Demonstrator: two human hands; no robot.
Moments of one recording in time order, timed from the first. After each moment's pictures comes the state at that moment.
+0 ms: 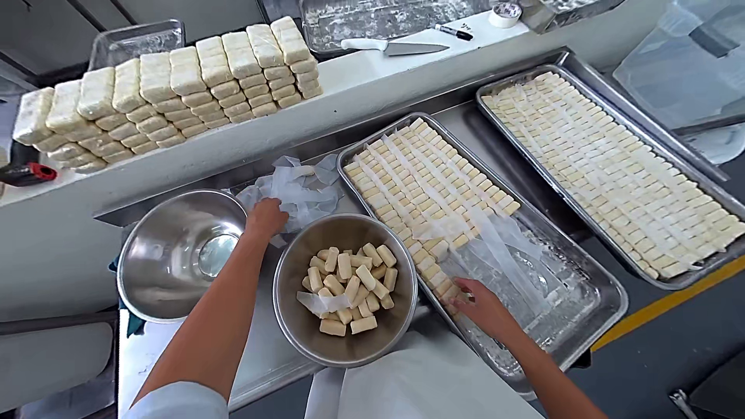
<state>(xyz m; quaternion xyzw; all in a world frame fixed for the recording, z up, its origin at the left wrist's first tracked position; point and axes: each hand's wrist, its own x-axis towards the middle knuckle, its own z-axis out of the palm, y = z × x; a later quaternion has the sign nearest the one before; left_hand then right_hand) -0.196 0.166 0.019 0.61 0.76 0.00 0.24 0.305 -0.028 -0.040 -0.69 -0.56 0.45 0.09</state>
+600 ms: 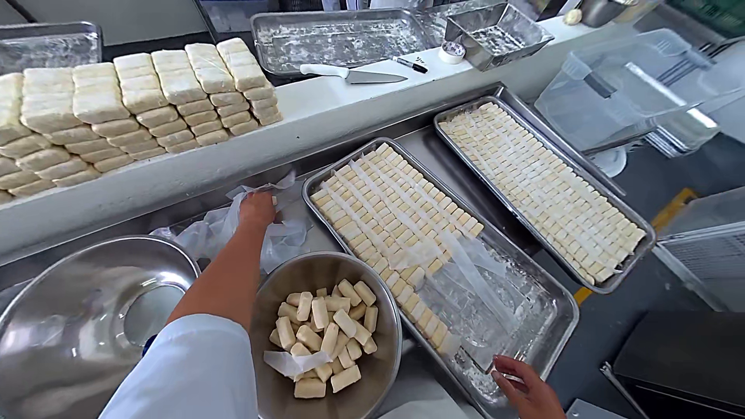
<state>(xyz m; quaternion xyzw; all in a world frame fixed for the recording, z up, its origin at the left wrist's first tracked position) -0.159 0.310 -0.055 0.67 0.72 -0.04 0.16 0.331 -0.142 0.011 -0.79 -0.43 0.38 0.22</state>
